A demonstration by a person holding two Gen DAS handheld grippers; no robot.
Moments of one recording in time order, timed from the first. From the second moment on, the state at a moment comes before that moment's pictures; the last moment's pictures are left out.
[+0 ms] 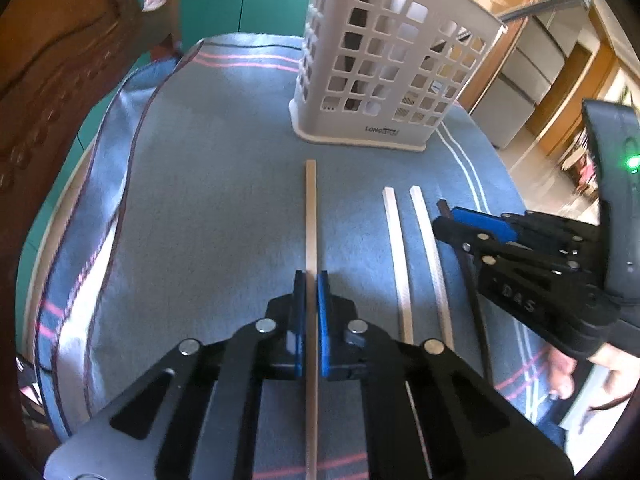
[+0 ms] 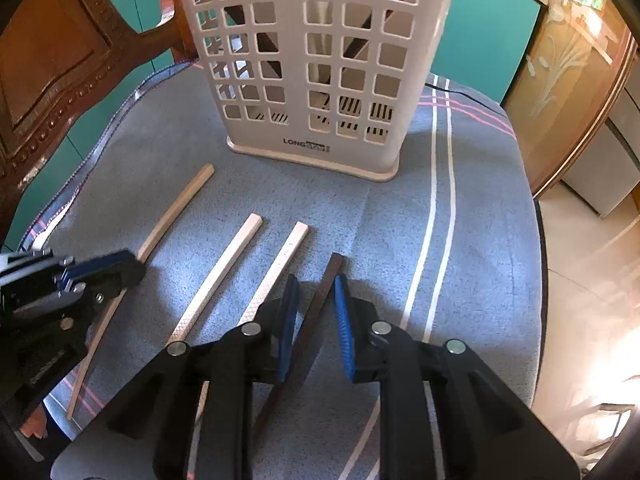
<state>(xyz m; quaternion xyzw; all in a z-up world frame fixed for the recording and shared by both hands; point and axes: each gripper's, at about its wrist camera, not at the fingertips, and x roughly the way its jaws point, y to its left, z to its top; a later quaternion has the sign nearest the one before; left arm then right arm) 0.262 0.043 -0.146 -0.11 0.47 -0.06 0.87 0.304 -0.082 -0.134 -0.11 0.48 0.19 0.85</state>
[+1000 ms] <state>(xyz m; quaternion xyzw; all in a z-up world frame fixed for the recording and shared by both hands) 0.276 0.047 -0.076 -0.10 0.40 -0.06 0.91 0.280 -0.097 -0.061 -0.06 0.42 0.23 0.87</state>
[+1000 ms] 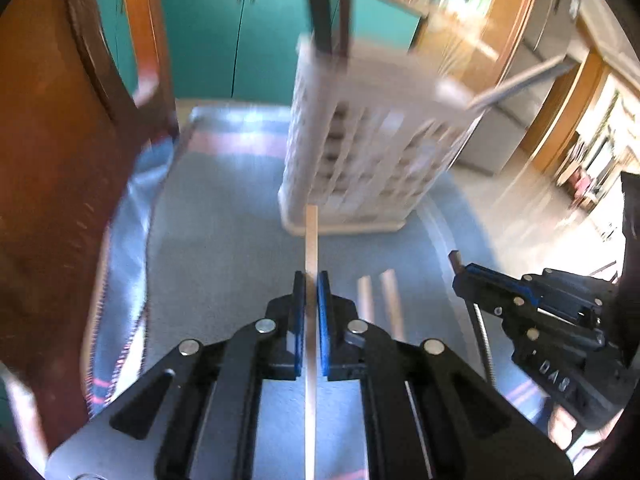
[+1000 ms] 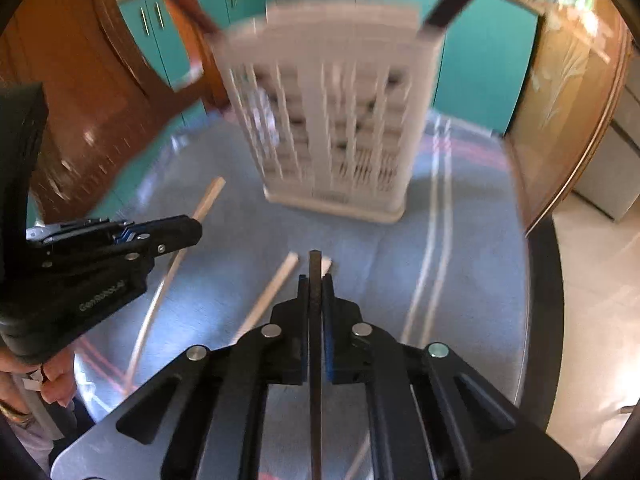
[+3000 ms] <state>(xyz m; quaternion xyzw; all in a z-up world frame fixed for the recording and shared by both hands) 0.213 0.014 -0.111 -0.08 0.44 -0.07 0.89 0.293 -0.103 -0.110 0.02 0.52 0.24 0.82</state>
